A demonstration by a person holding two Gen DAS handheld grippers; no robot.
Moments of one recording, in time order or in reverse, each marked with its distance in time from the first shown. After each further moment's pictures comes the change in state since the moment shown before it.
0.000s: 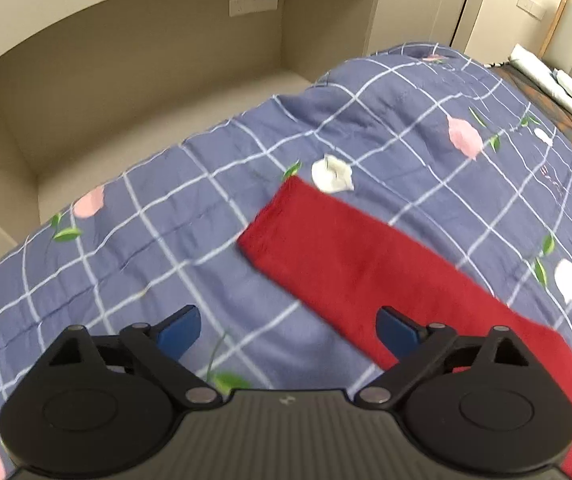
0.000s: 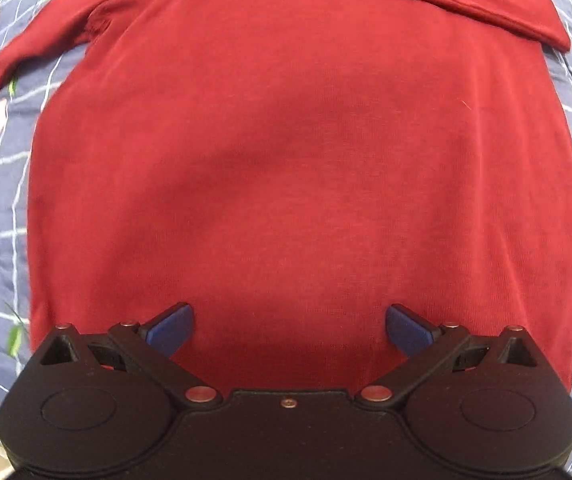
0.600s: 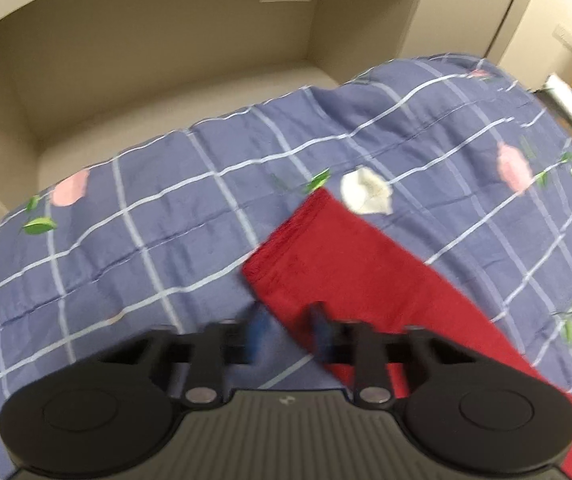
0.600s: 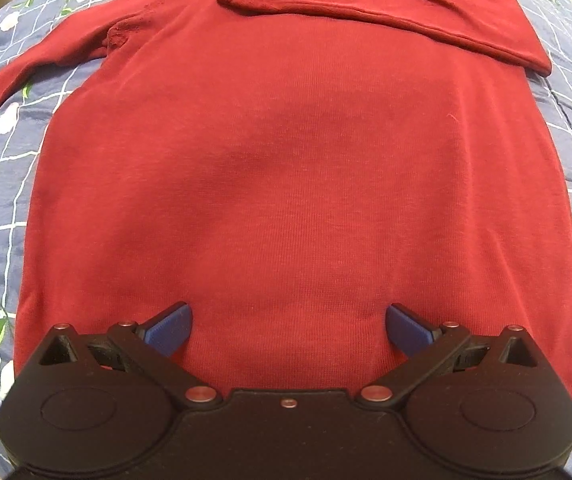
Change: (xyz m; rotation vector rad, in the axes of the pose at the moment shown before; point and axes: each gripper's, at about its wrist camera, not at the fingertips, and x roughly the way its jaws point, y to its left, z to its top) left arm 0.048 0.019 0.019 -0.128 0.015 -0.030; right arm -0.008 0.005 -0.048 -0.014 -0.161 -0.018
